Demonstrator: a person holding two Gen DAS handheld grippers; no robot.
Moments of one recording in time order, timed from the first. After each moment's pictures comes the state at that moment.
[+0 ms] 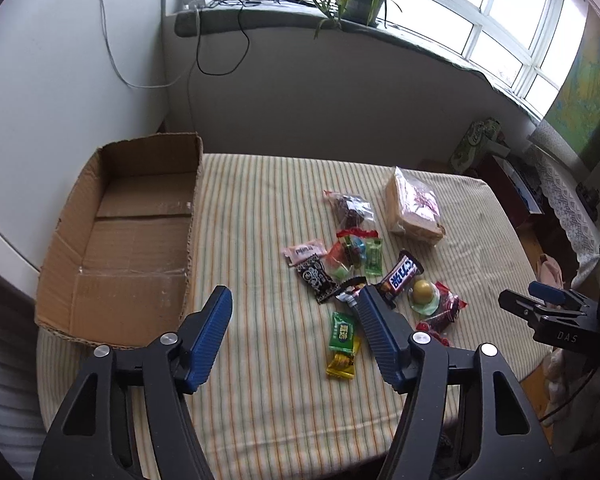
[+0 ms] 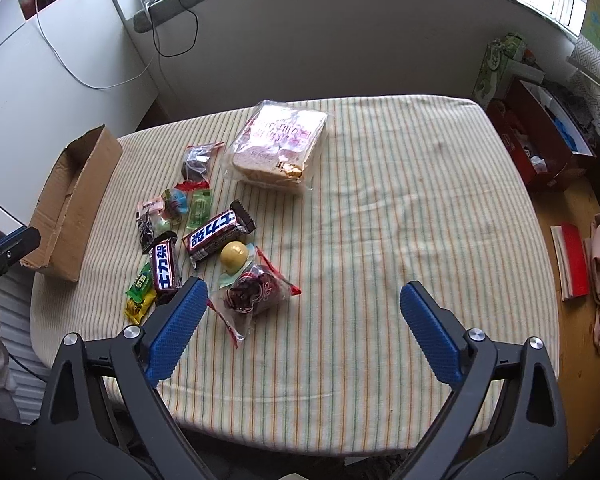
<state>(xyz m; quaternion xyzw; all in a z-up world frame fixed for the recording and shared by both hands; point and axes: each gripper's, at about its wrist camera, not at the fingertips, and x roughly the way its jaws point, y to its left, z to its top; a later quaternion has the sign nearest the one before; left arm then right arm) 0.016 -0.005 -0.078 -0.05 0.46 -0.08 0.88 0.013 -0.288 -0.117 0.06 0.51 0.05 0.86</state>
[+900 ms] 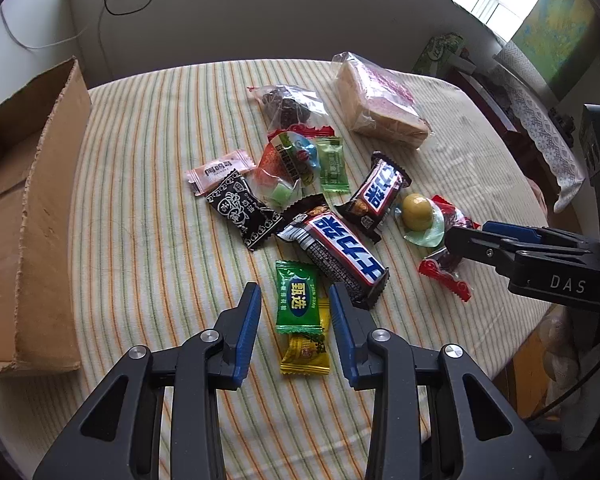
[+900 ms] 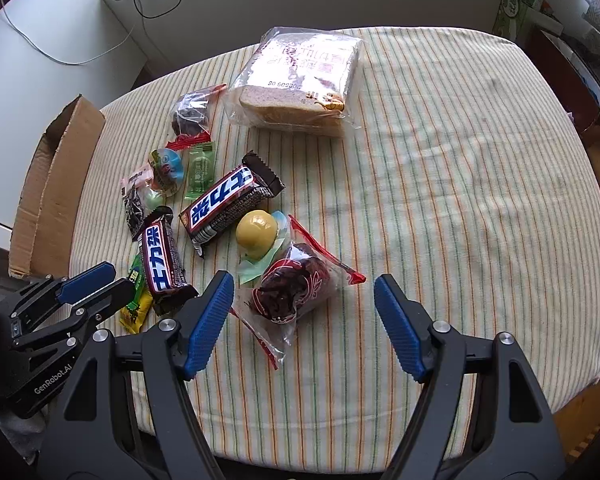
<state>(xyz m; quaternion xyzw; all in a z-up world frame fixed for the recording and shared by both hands) 0.038 -0.047 -0.164 -0.01 0.55 -0.18 0.82 0.044 -0.256 -0.174 0.09 0.57 0.04 0.81</state>
